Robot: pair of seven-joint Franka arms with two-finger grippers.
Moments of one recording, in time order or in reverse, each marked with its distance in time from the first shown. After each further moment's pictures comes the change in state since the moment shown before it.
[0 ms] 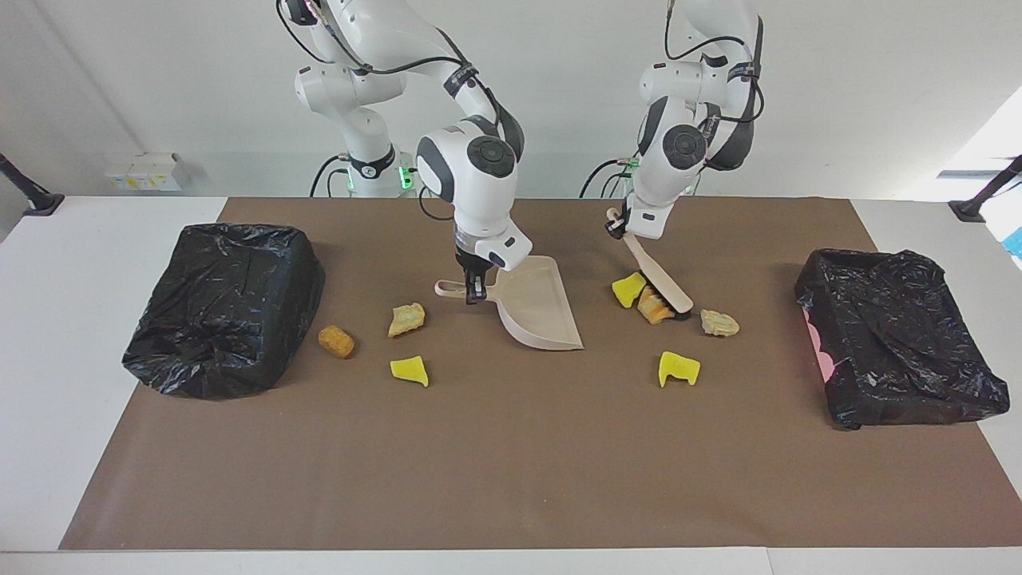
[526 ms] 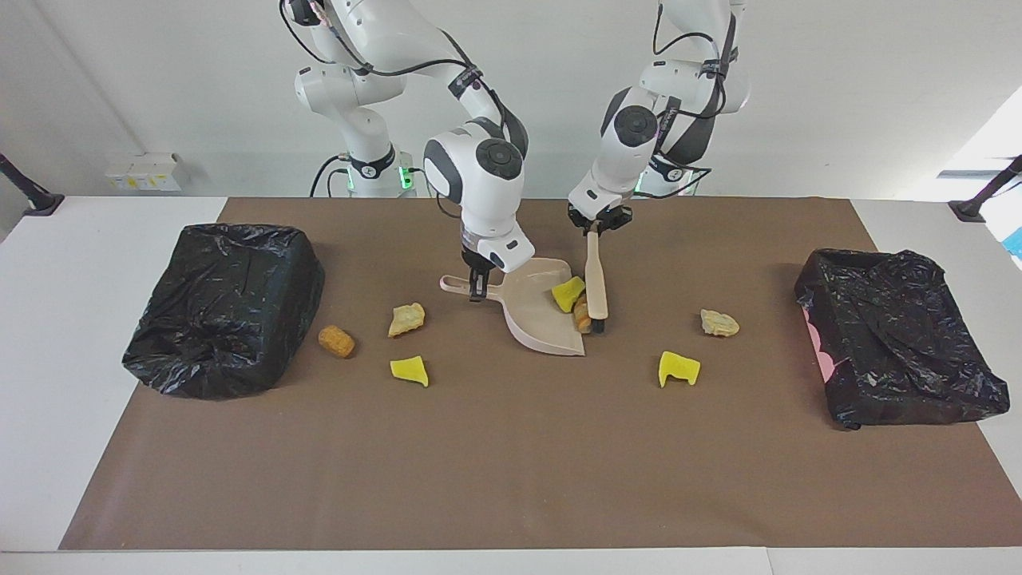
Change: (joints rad) left arm -0.136 0.019 -0.065 0.006 -0.004 0.155 0.332; right arm 0.020 0.006 -0.003 -0.028 0.001 0.017 0.163
